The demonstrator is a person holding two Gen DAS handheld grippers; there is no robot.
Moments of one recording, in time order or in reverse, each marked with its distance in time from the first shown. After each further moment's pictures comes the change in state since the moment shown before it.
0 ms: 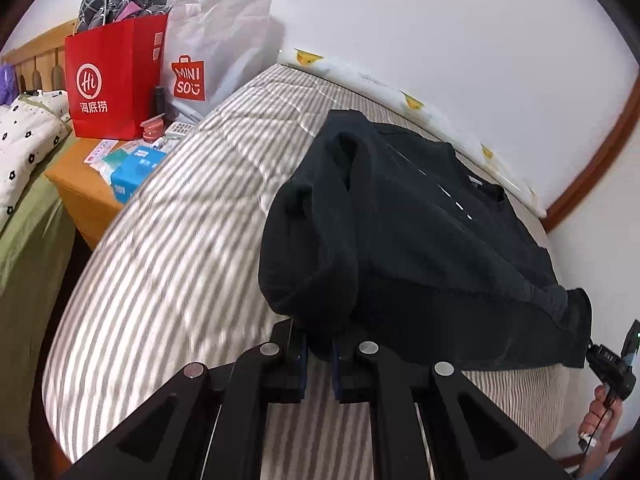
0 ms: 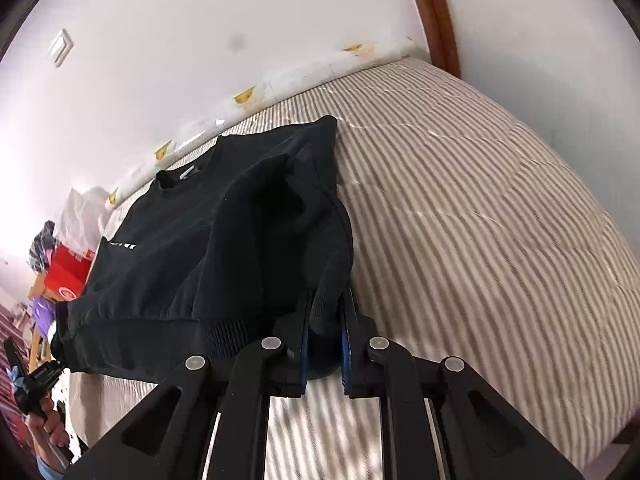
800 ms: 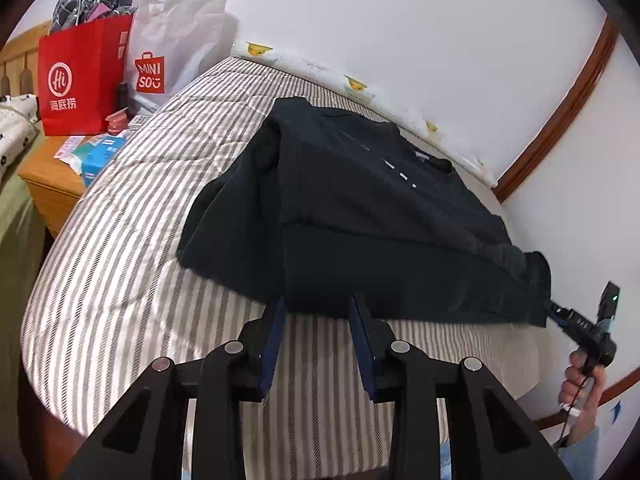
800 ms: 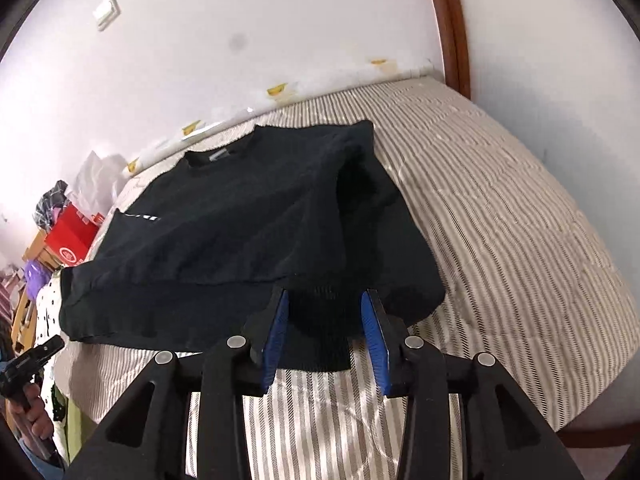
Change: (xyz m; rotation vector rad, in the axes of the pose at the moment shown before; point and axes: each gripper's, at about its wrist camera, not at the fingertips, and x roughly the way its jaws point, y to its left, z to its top) left arm -0.026 -0.014 -0.037 0.063 0.017 -0.154; right arm -0.028 0.028 -0.041 -0.103 -0.026 -0.003
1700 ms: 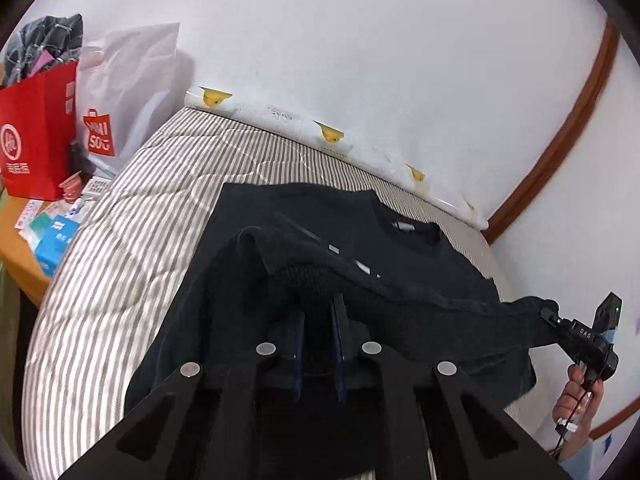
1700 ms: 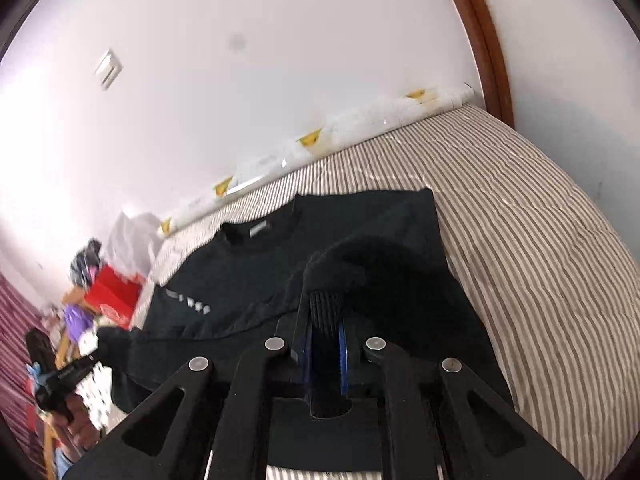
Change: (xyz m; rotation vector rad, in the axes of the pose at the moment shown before) left arm 0.049 -0.041 0.123 0.031 -0.074 -0.043; right arm 0.023 0.022 0.097 0.105 -0.090 0.177
